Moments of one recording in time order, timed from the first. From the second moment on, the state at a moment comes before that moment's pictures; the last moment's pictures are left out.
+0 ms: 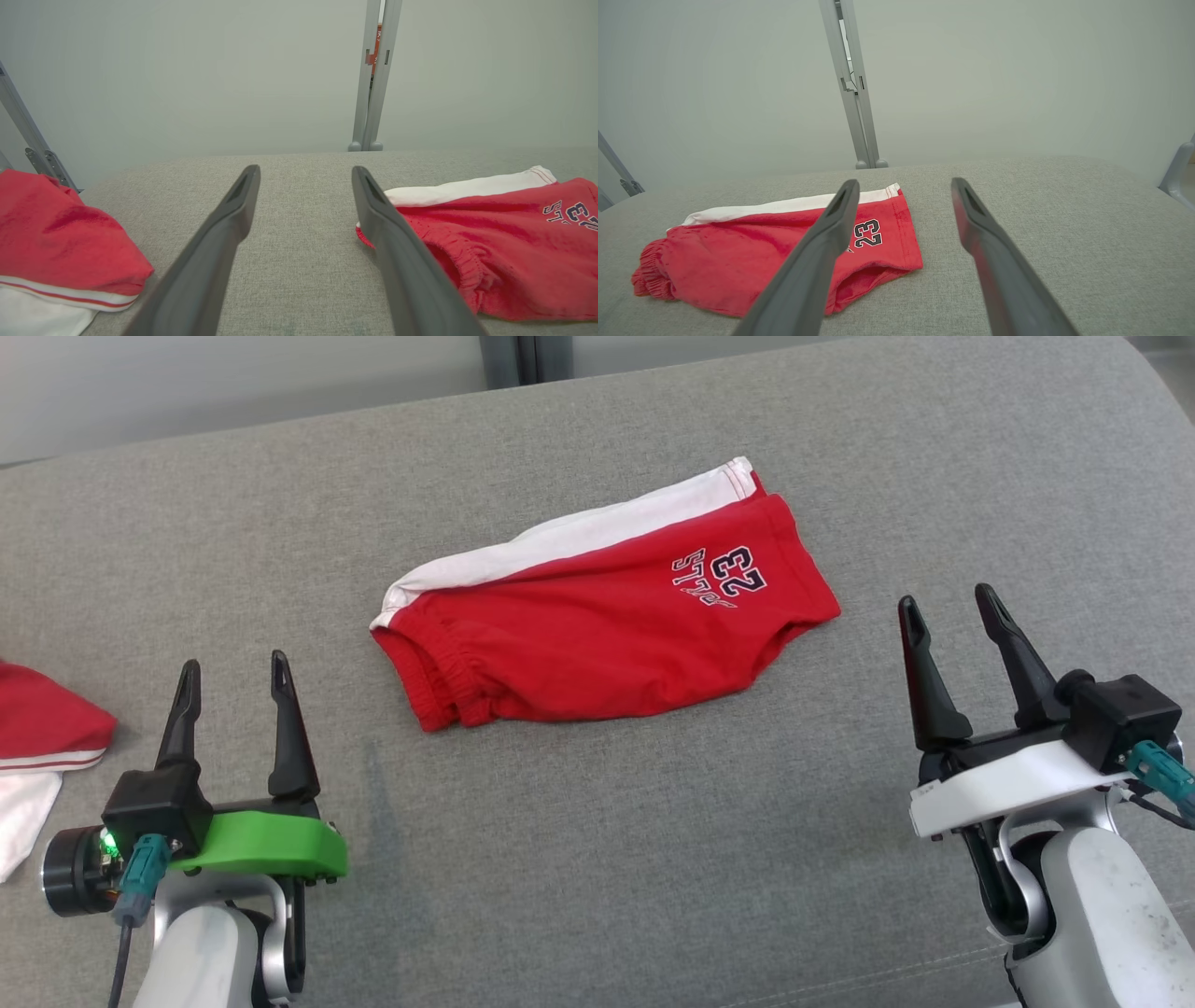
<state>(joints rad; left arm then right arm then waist) -0.20 0.20 -0.16 0.14 -0.30 0.17 -0.23 -0.21 -0.14 0.06 0.06 0.25 0.13 -0.16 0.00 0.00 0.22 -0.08</state>
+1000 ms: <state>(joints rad) -0.33 0.17 -0.25 0.13 -0.28 0.14 -0.25 -0.51 -0.20 0.08 0.49 0.28 0.13 -0.12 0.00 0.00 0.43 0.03</state>
